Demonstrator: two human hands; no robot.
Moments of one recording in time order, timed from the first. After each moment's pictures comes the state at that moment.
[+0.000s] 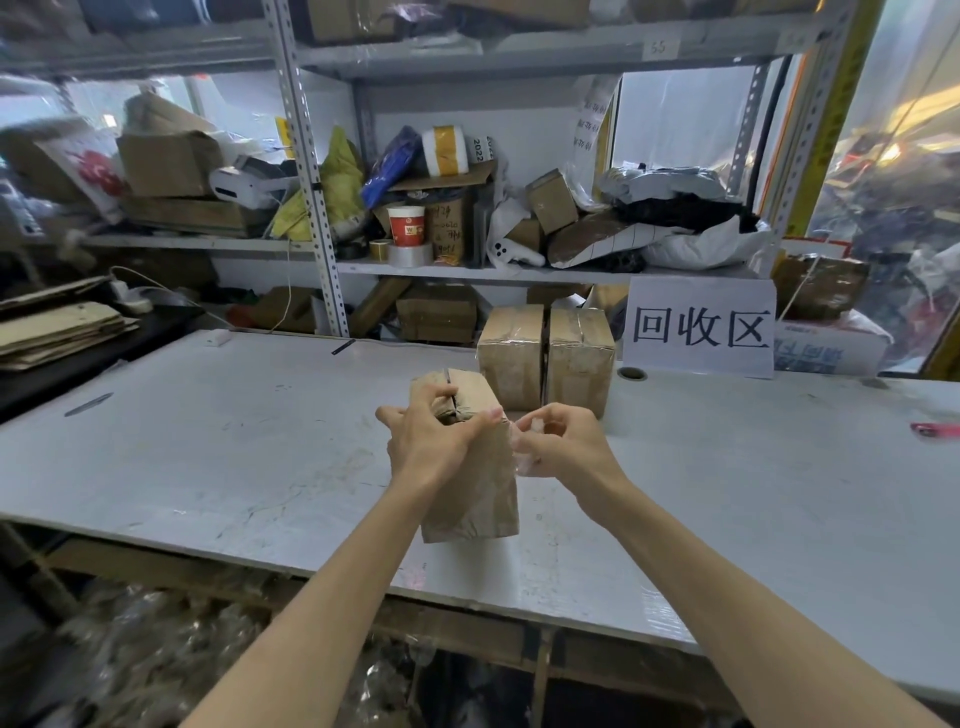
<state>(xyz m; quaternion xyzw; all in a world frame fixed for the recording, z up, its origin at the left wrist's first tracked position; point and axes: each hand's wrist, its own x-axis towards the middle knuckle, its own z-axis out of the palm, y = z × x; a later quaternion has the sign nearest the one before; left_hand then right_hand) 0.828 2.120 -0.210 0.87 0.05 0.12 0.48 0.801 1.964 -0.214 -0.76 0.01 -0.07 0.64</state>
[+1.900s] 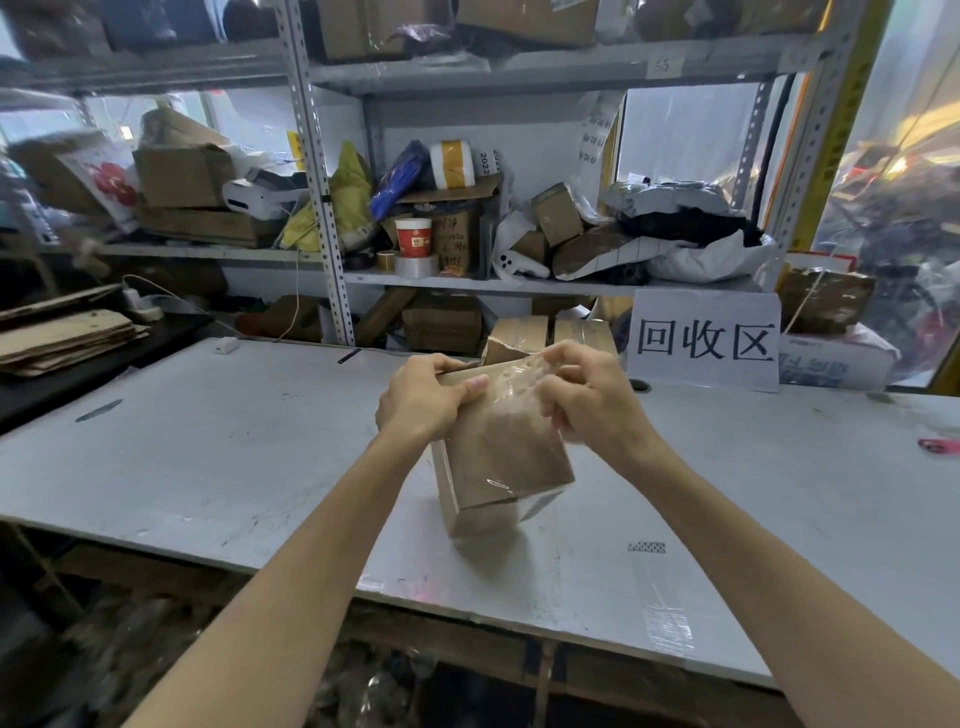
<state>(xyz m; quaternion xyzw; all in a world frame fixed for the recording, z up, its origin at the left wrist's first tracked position) 0.849 2.133 -0.160 0.89 0.00 0.11 0.43 0.797 1.952 -0.150 -0.81 -0.13 -0.18 0.54</state>
